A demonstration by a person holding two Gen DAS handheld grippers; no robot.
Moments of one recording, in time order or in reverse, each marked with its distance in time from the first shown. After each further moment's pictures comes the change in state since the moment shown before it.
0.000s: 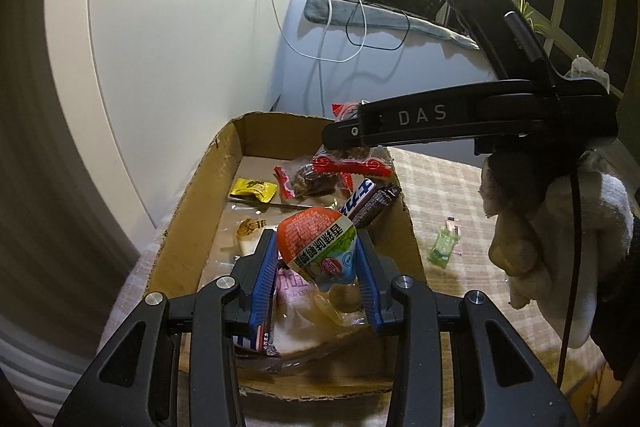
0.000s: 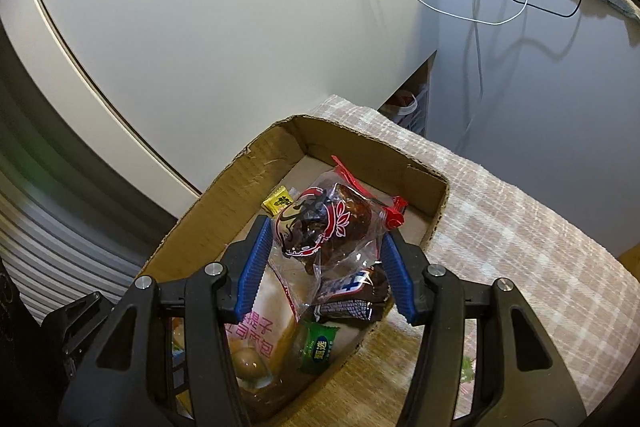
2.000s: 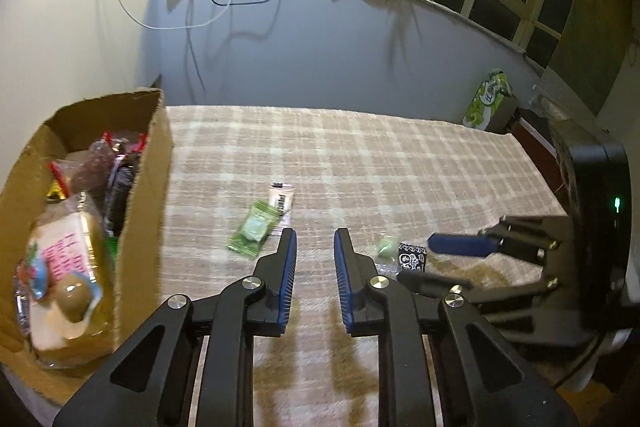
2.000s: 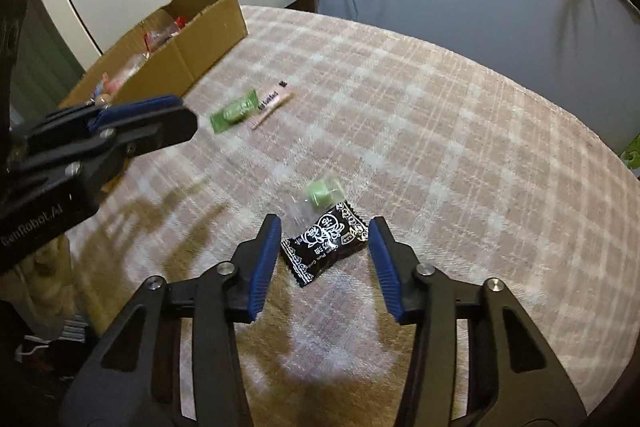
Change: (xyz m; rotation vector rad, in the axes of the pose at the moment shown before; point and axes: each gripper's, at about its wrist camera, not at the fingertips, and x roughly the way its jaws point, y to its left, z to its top) left arm 0.055 -0.151 -0.019 0.160 0.135 -0.231; right arm -0.101 -0.112 -0.195 0.091 0.073 -0.238
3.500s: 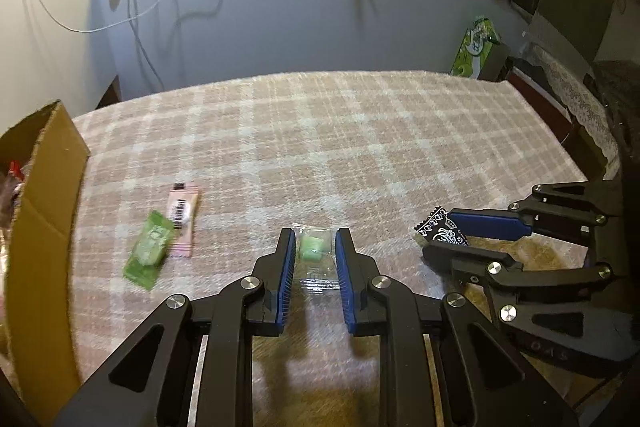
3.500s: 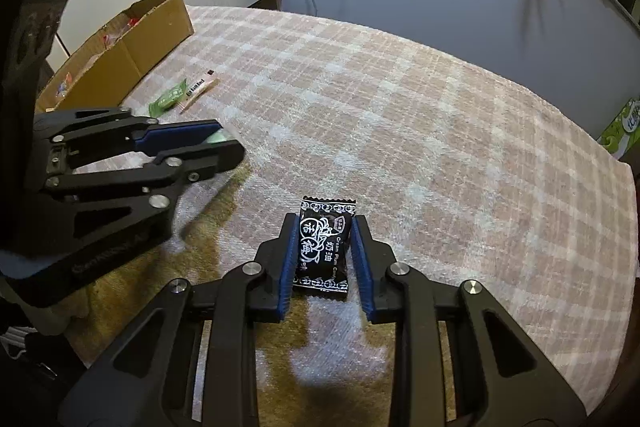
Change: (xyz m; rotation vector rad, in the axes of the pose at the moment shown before) left arm 0.065 -0.057 0.002 0.134 0.094 0.000; right arm -0.008 -0.046 -0.028 0.036 -0.020 -0.085
